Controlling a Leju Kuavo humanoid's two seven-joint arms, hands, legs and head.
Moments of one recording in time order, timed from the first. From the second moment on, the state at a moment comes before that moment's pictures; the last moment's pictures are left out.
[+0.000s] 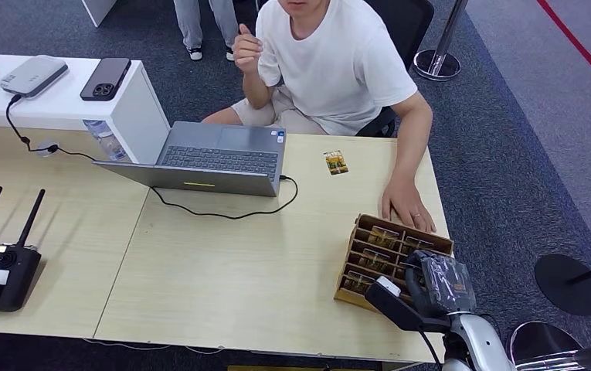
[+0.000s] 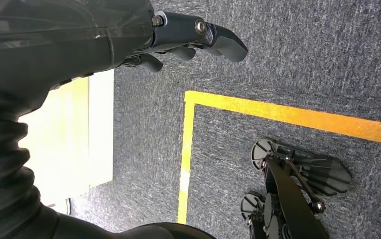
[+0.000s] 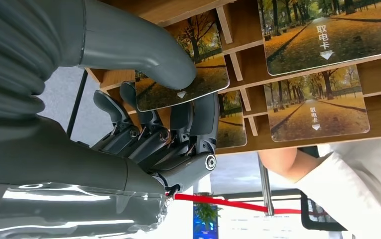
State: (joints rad) left arm -0.12 0.05 -1.36 -0.11 1.57 0.33 -0.09; right arm 0.09 -0.17 0.08 -1.73 1.26 -0.09 0.07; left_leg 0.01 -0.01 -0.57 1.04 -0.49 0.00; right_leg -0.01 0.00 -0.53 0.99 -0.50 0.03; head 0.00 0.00
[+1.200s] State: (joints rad) left arm -0.13 0.05 -1.41 -0.11 1.56 0.33 -0.10; right arm -0.03 -0.18 0.21 -1.57 1.57 -0.70 -0.14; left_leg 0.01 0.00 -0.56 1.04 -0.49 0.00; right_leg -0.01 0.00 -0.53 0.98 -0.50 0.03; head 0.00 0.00
